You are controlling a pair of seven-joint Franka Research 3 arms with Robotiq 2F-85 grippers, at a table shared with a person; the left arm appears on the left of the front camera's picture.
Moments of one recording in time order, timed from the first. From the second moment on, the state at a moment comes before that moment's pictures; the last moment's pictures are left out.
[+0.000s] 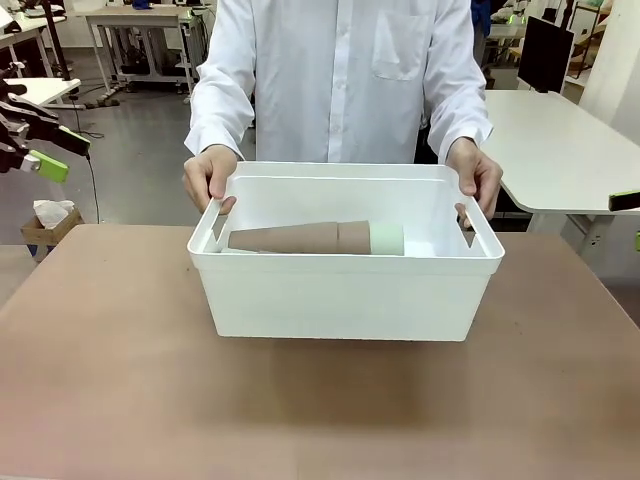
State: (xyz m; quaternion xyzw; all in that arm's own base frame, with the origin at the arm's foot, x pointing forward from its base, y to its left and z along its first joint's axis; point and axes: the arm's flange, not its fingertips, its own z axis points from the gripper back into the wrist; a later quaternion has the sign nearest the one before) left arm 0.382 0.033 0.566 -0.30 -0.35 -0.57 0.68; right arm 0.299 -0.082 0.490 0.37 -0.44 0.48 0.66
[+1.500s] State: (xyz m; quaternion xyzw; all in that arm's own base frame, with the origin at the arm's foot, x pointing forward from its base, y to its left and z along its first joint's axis) left arm 0.382 0.033 0.567 -0.30 -0.35 -0.57 0.68; right arm 0.299 -0.082 0.490 0.37 -0.44 0.48 0.66
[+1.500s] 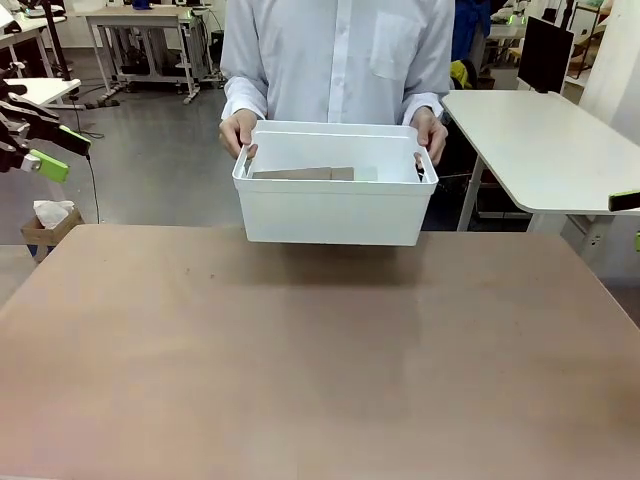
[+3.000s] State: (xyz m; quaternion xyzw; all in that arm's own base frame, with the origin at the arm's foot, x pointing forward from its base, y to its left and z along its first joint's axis) left arm 0.382 0.033 0.567 -0.30 -0.35 -0.57 0.68; right arm 0.299 -0.082 0.490 0.37 -0.44 0.48 0.66
